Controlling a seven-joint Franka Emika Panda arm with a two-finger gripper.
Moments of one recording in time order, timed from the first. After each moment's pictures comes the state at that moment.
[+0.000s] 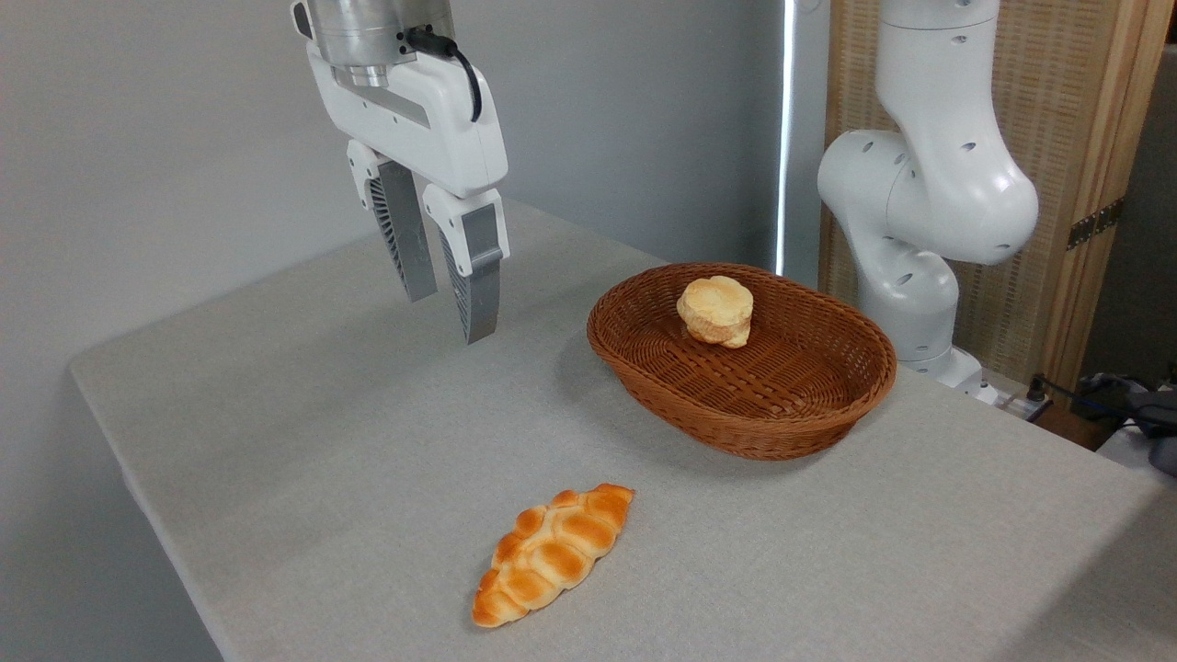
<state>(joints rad) -0.07 0.02 -0.01 -1.56 -0.04 1.59 0.71</state>
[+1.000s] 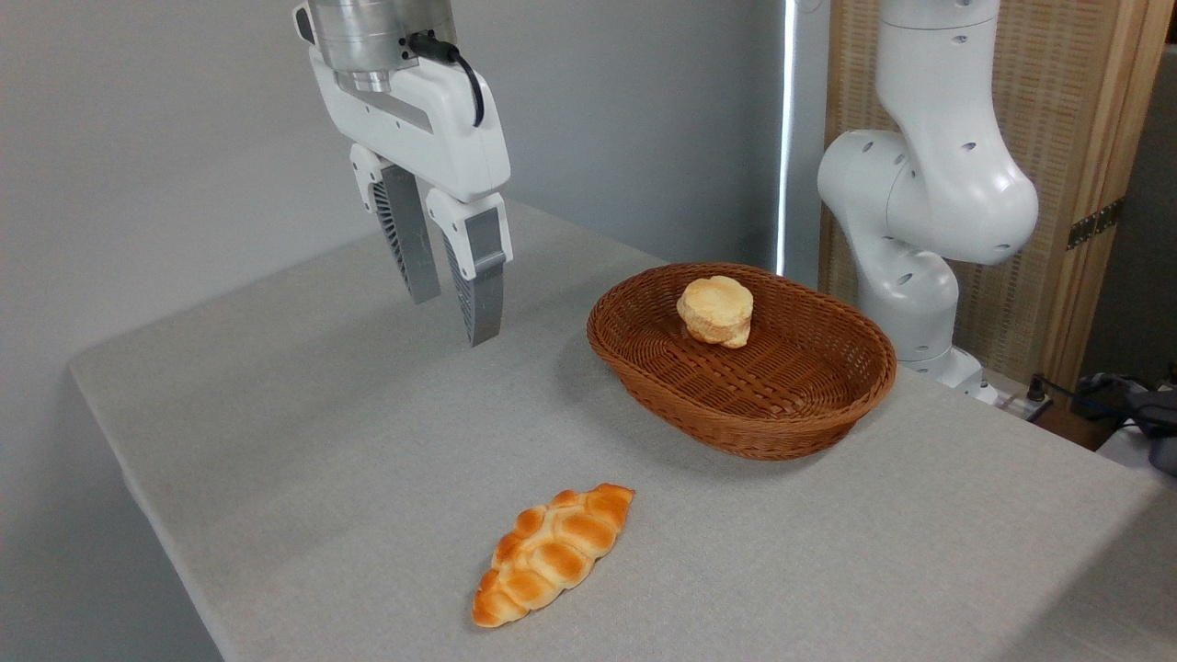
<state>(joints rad) -0.07 0.01 -0.01 -1.57 -0.04 1.59 0.71</state>
